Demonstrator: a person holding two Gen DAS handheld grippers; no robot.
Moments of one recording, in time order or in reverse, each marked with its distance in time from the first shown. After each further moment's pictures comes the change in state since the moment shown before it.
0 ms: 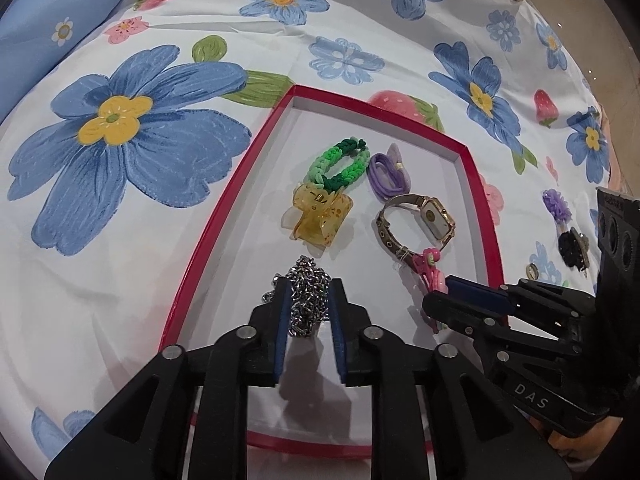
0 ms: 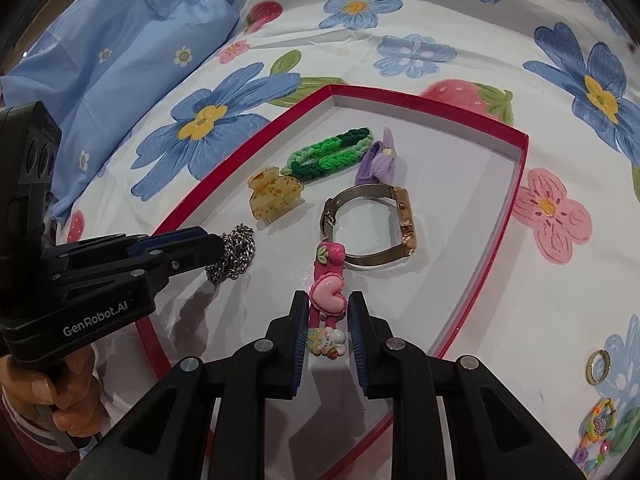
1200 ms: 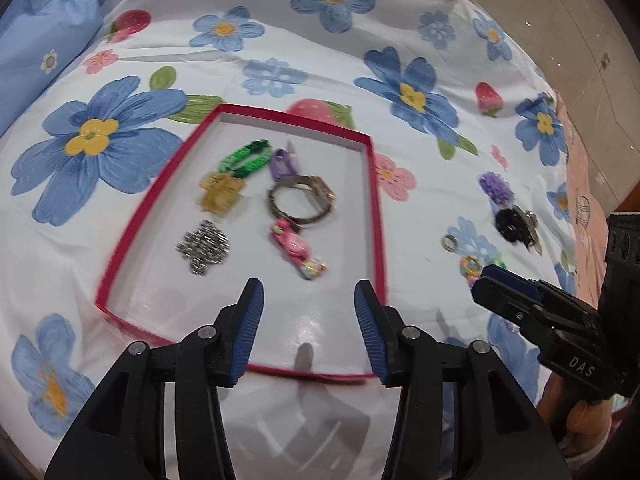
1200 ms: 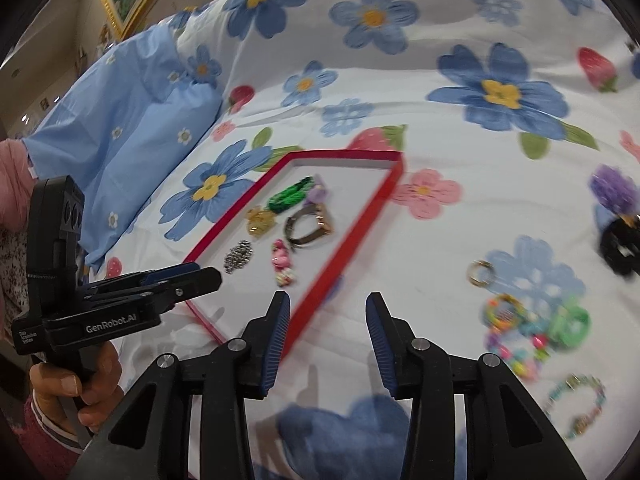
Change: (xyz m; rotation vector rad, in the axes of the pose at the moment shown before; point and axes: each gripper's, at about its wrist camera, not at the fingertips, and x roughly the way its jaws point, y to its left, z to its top) left arm -0.059 -0.076 -0.041 0.056 -0.058 -0.085; right arm -0.128 -0.050 -0.071 0.157 -0.231 0.011
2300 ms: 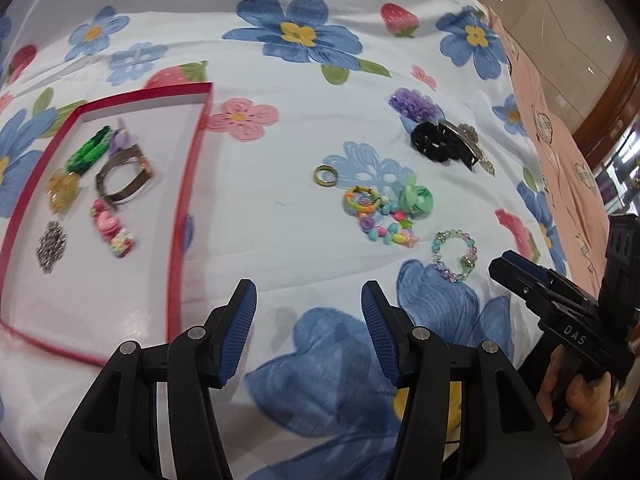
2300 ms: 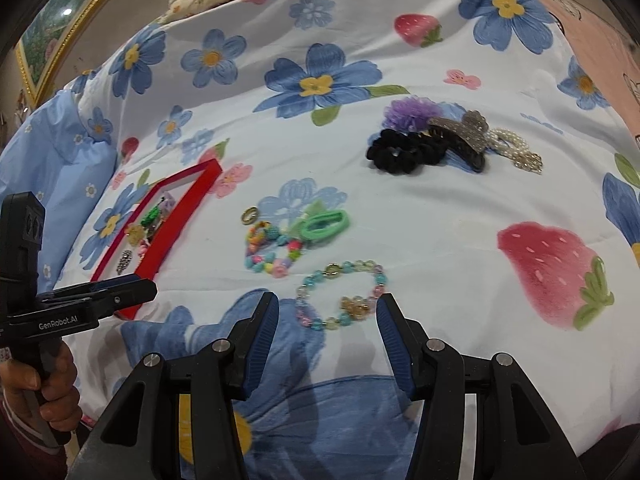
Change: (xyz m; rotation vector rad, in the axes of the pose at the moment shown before) left arm 0.045 -0.128 -0.030 0.231 0.132 -0.110; right arm -0.094 -0.127 -0.088 0.241 -0.096 -0.282
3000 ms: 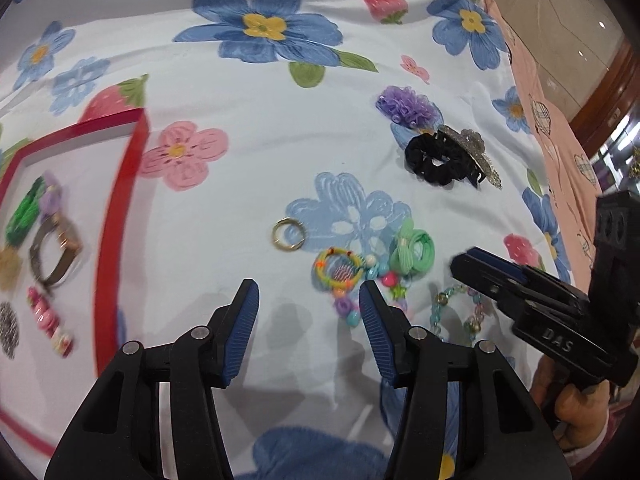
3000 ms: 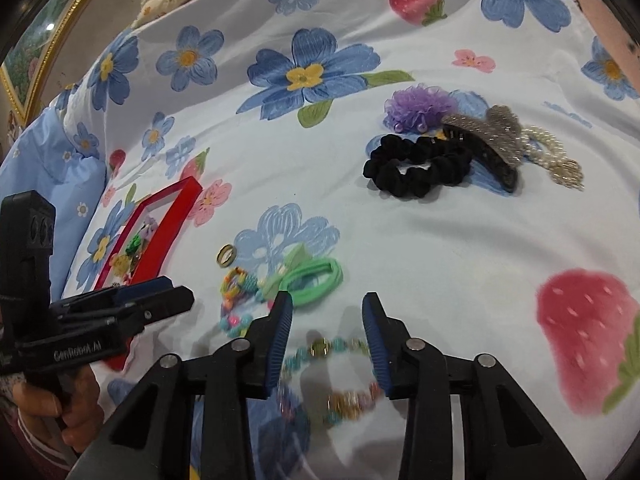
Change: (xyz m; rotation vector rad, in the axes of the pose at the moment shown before) left arm 0.064 -0.025 0.060 0.060 0.045 -0.038; right arm 0.059 -0.016 0.050 0.055 0.064 0.041
